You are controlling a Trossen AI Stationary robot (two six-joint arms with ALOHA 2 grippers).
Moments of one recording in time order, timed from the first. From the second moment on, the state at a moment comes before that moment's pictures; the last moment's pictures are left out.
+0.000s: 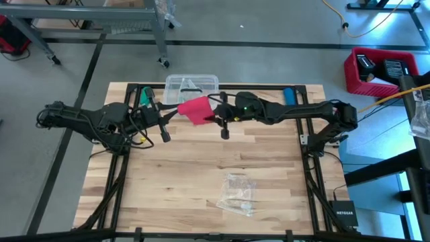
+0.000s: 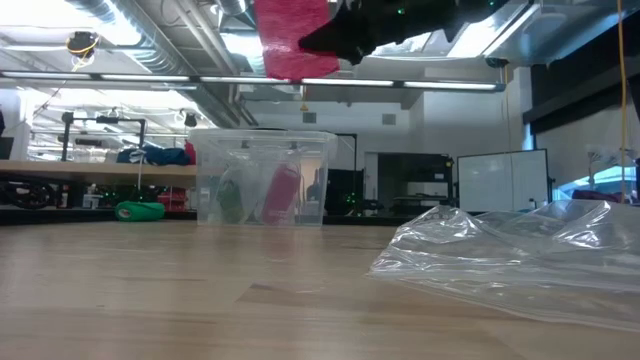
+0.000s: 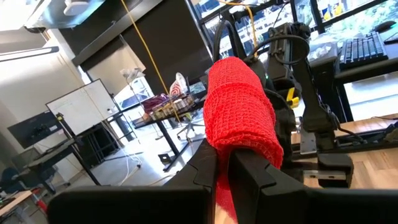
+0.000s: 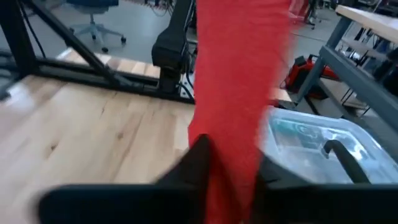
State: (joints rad) left arm -0.20 0.92 0.95 0.10 -0.62 0.49; right arm -0.18 1.59 1.13 0.20 -0.18 -0.25
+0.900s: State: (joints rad) left arm -0.10 0.93 0.95 0.11 -0.68 0.61; right arm 0.03 1.48 1.13 0.06 -0.16 -0.32
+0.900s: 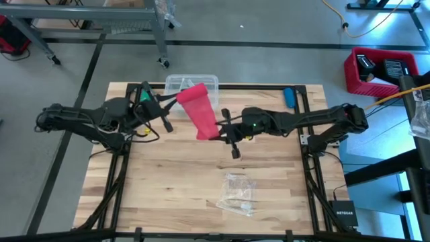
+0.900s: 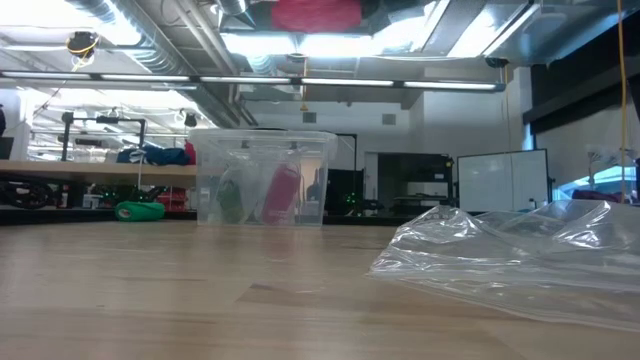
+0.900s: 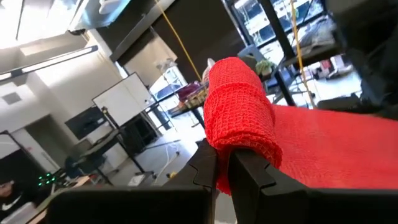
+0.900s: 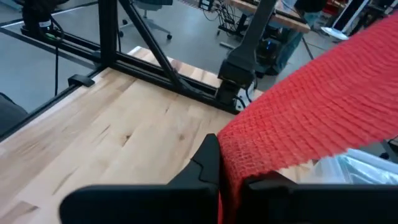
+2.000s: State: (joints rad) left arm -0.19 1.21 0.95 -0.09 -0.71 0.61; right arm 0.07 1.44 1.46 -0.01 0.01 -0.31
